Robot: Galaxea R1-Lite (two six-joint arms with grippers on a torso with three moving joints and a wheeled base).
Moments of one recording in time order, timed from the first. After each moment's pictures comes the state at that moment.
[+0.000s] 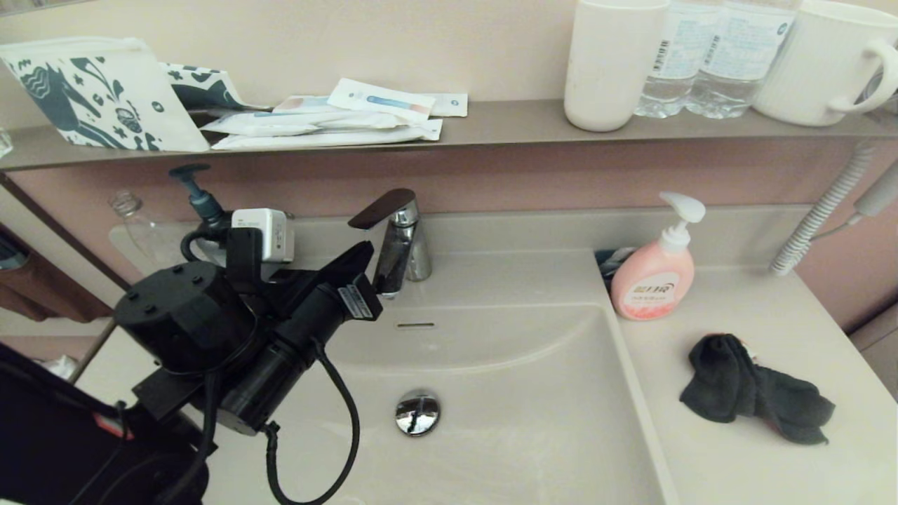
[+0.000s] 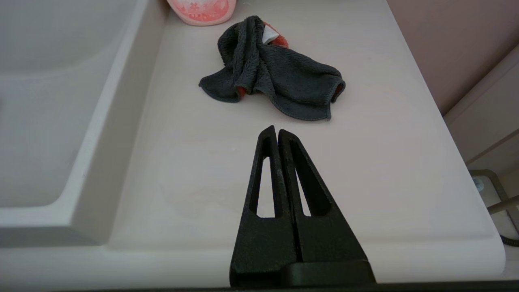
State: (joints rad) left arm -0.55 1.73 -0.47 -1.45 0.25 -0.05; right arm 0.00 0.00 0.00 0.00 0.01 -0.01
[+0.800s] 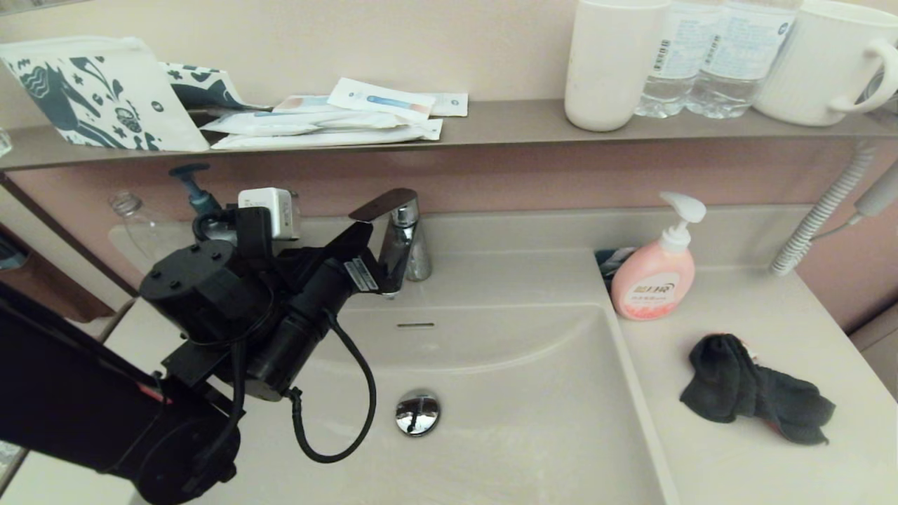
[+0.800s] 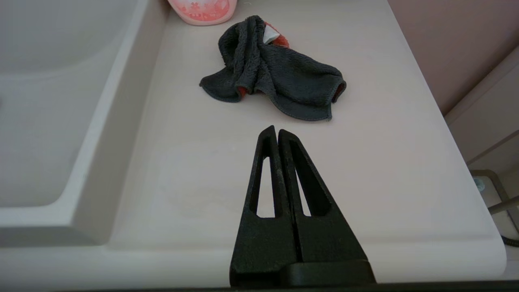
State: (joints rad) left arm -0.52 1.79 -0.58 -1.47 0.27 -0.05; right arm 0.00 0.00 0.00 0.00 0.01 -0.01
